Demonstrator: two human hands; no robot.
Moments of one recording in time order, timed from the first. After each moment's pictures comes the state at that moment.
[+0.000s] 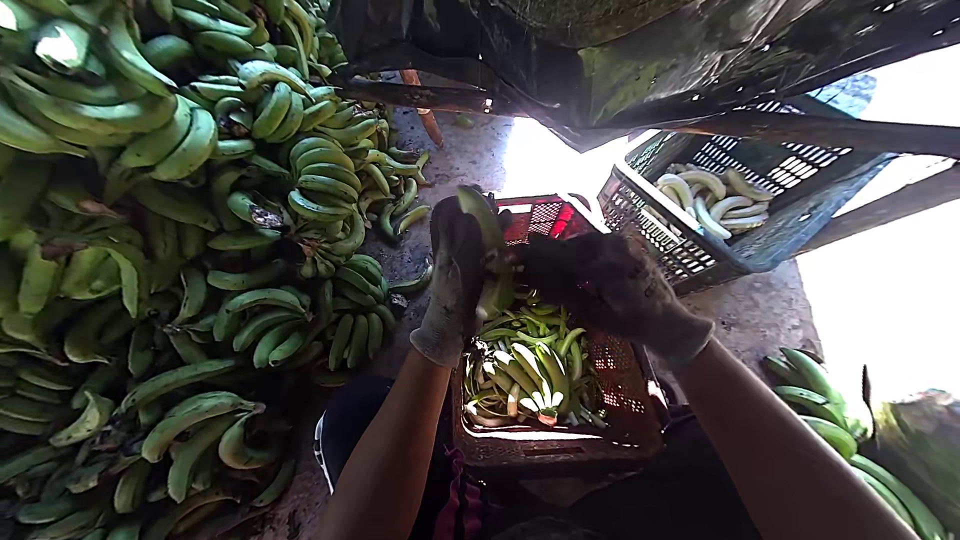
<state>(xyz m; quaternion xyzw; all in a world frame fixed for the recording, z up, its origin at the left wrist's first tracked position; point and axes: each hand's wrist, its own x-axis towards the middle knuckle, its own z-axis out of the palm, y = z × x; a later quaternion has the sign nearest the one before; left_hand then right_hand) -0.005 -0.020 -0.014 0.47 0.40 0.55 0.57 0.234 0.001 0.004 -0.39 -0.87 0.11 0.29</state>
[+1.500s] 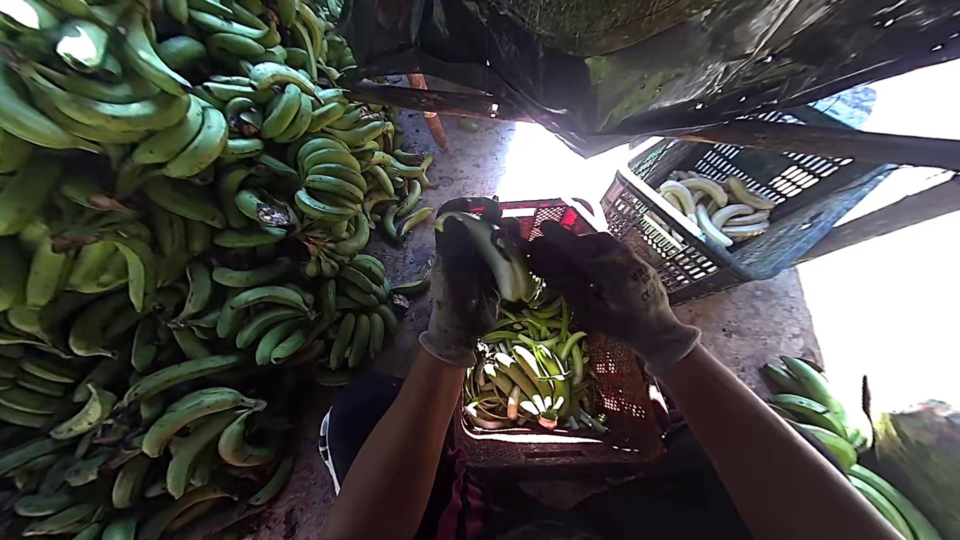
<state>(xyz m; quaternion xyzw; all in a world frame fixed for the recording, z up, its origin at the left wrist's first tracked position) 0.007 -0.012 -0.019 0.38 0.27 0.65 0.60 0.219 -0.006 -0.002 -0.46 -0.83 0.07 0.32</state>
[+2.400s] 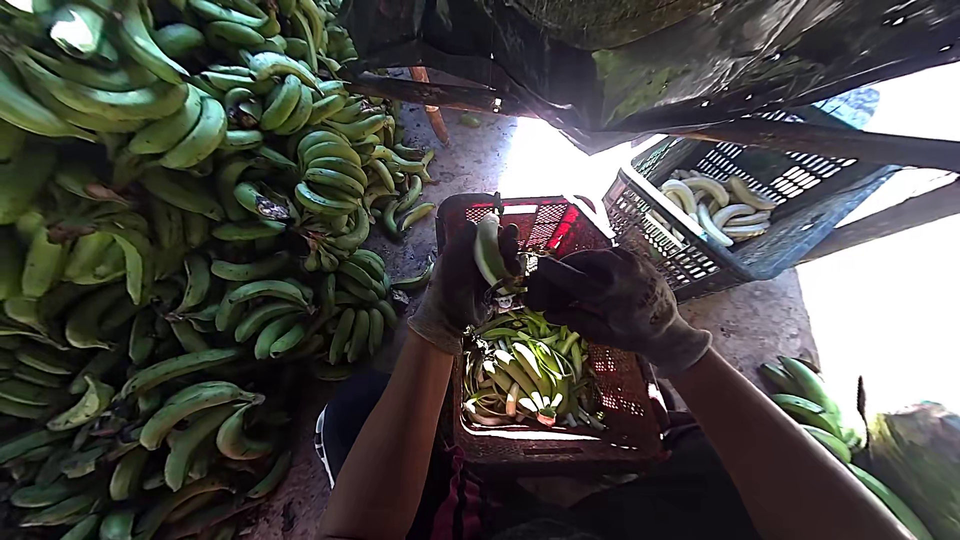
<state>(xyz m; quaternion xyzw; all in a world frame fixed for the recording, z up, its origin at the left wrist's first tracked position) -0.012 0.003 -0.026 0.31 0.25 0.51 0.76 0.234 -0.008 -0.013 -0.34 -0.89 -0.01 0.29</state>
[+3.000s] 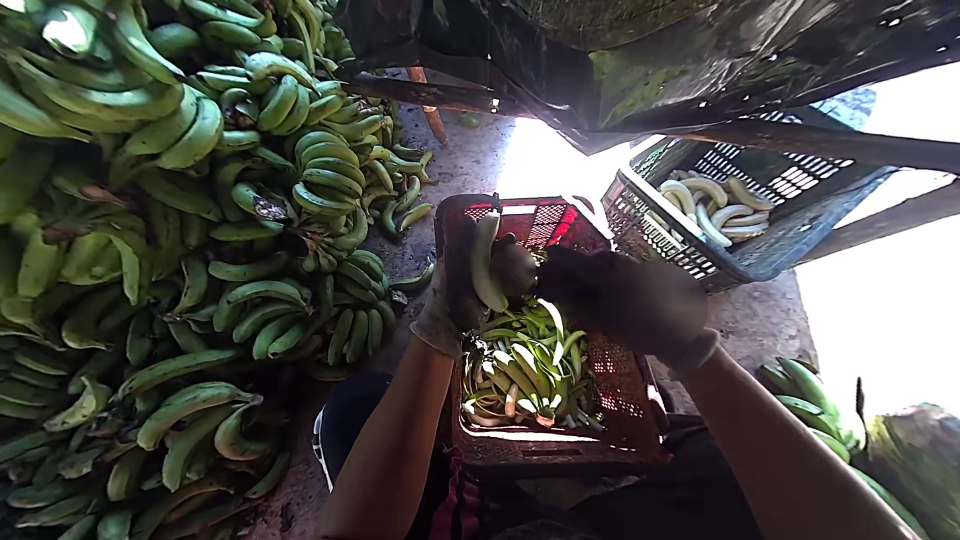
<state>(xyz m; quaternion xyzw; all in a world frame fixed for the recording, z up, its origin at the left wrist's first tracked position) -0.008 -0.006 -0.016 0.30 0.30 0.51 0.75 0.243 -0.009 -0.009 -0.42 -0.86 0.12 0.26</state>
